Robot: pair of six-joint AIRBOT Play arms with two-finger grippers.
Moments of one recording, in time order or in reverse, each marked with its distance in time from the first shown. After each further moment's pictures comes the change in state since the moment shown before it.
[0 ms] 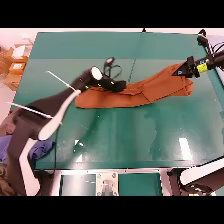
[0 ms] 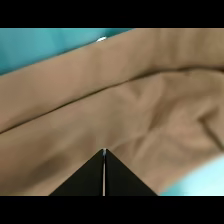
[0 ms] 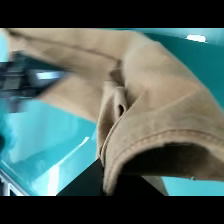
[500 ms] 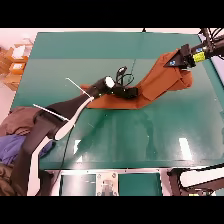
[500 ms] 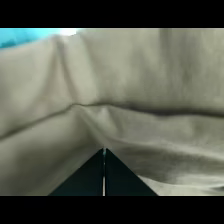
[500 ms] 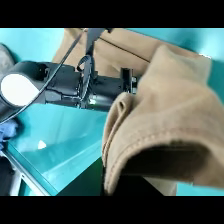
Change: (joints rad) left arm -0.041 -0.110 0.116 -0.118 -0.026 0.014; right arm 0.152 0.119 0.012 0.044 -0.019 0.060
